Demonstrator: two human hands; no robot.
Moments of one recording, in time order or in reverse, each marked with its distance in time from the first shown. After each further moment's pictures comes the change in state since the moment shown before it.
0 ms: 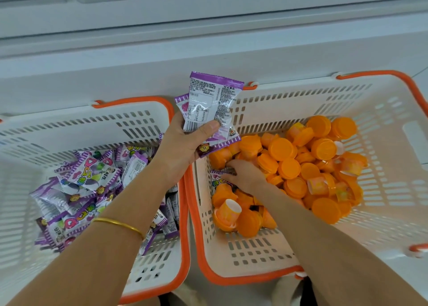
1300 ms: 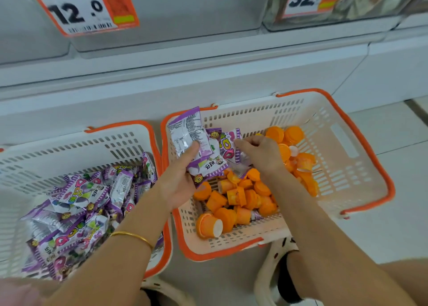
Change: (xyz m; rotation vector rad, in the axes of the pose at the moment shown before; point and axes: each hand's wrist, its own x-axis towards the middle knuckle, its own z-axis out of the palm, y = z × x) left_hand -0.055 -0.005 0.043 -0.248 -0.161 -0.327; right_hand -0.132 -0.030 -0.123 0.981 0.595 0.127
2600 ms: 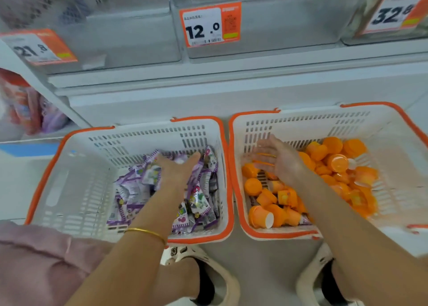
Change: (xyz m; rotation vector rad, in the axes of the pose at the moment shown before) left_hand -0.081 0.031 -0.101 0.364 0.828 0.193; right_hand -0.032 -0.017 0.070 0.373 -0.350 0.255
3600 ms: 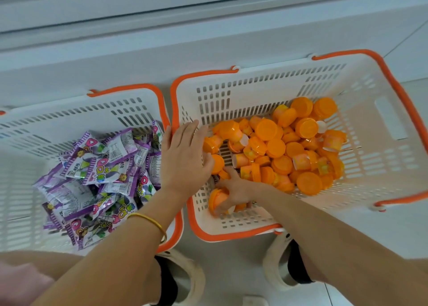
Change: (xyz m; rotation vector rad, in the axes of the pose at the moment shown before) left_hand 0.012 -0.051 0.122 1.159 -0.020 1.118; right_hand 0.052 0.123 -0.069 -1.344 -0.576 0.223
